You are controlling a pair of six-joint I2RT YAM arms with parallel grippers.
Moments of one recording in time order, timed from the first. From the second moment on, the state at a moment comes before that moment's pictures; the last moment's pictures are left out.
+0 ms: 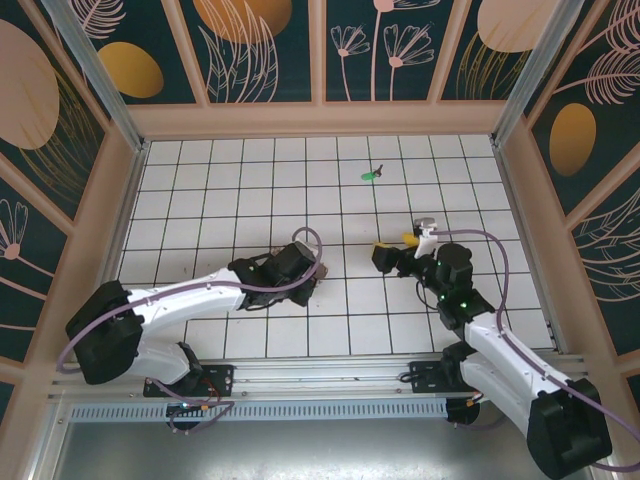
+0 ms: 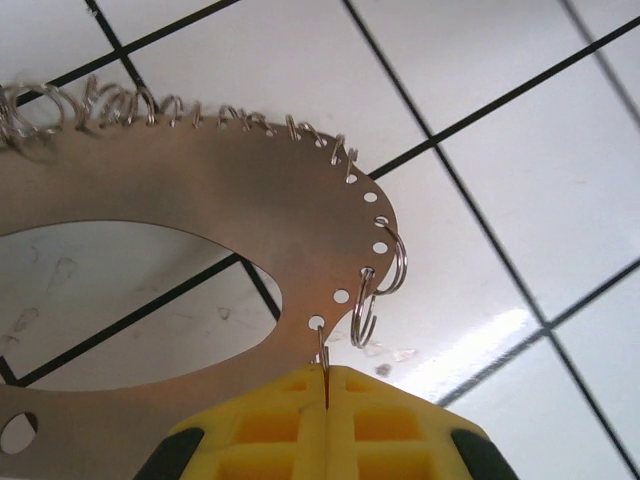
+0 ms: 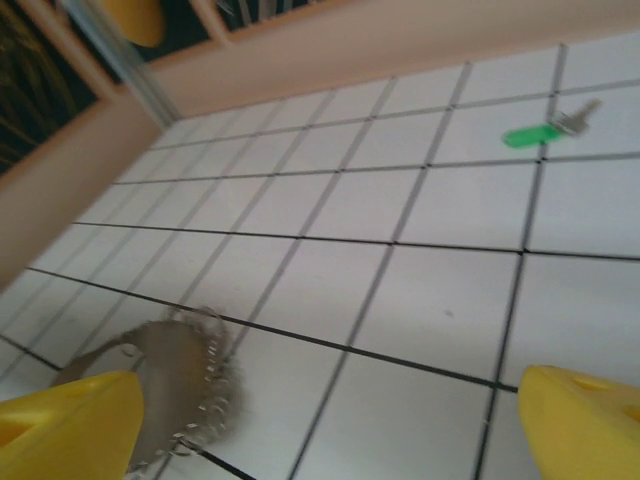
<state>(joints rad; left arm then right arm) -0.97 1.39 0.83 -0.43 -0.09 -0.48 0.37 0.78 0.26 0.30 -0.30 0.33</state>
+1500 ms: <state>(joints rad) -0.97 1.04 0.72 -0.21 -0.10 -0.29 0.68 1.14 0.33 0.65 -0.52 0.30</state>
